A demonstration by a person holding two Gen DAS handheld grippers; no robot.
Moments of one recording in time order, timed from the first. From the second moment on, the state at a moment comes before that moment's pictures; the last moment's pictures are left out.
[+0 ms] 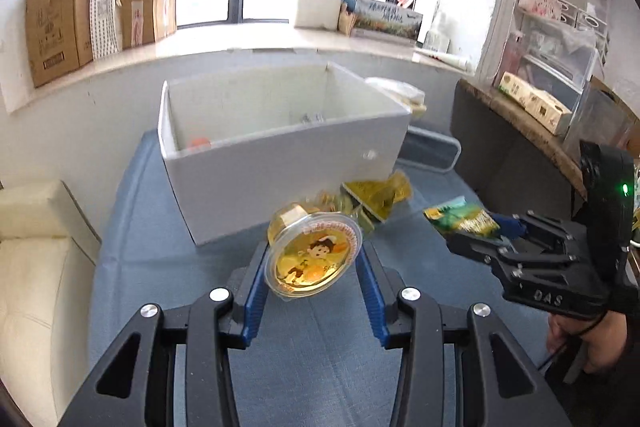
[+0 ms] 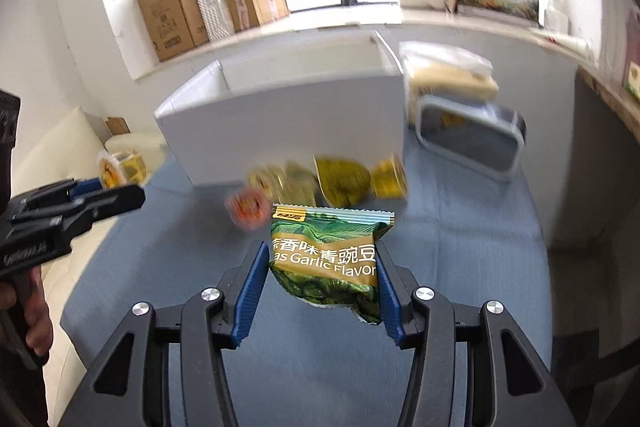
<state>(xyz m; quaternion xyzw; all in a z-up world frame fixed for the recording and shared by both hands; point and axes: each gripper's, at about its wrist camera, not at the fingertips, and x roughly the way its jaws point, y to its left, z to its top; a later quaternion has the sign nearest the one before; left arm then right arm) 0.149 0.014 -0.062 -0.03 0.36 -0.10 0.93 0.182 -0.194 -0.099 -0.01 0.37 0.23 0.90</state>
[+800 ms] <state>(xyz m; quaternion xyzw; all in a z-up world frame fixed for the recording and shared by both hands) 0.304 0.083 -0.040 -0.05 0.37 -0.07 0.92 0.334 -0.116 -0.039 -0.06 0.33 0.23 0.91</state>
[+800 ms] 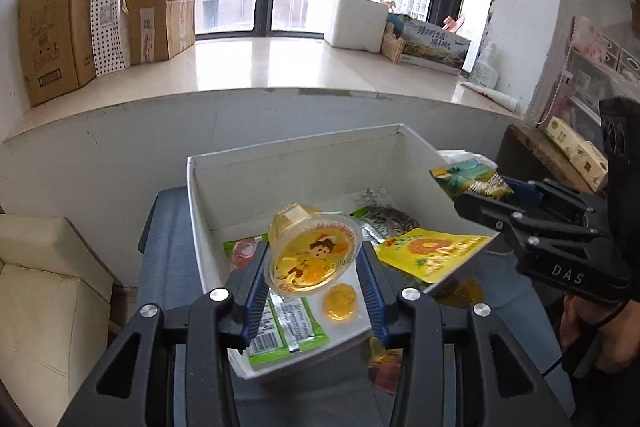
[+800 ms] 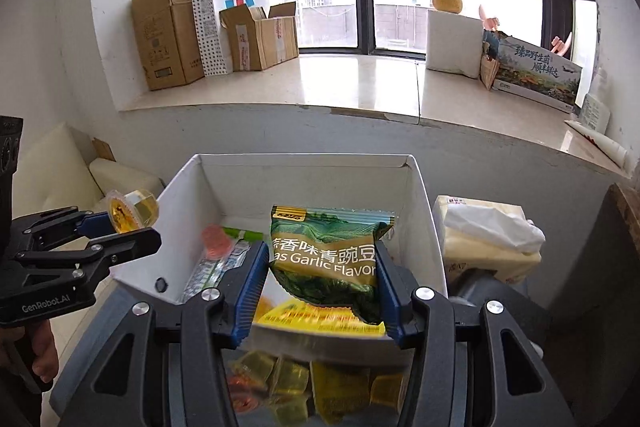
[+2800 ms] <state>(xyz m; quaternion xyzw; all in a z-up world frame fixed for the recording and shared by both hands) 0.149 0.021 -0.116 -0.05 0.42 -0.08 0.90 0.332 -0.219 -0.167 0.04 0.43 0.18 0.88</state>
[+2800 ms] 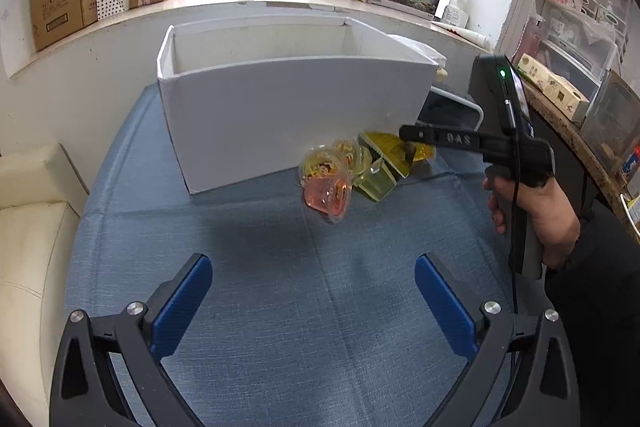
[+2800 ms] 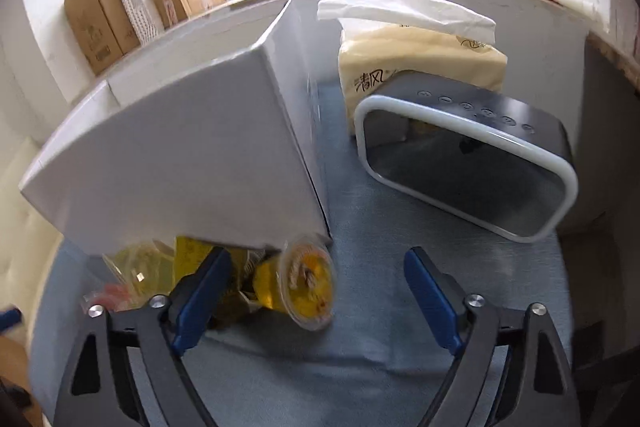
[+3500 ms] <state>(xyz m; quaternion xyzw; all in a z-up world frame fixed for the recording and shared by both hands) 0.174 0.002 -0.136 -0.04 0.43 -0.09 0.90 0.290 -0.236 -0.160 0.03 0.40 0.20 0.89</state>
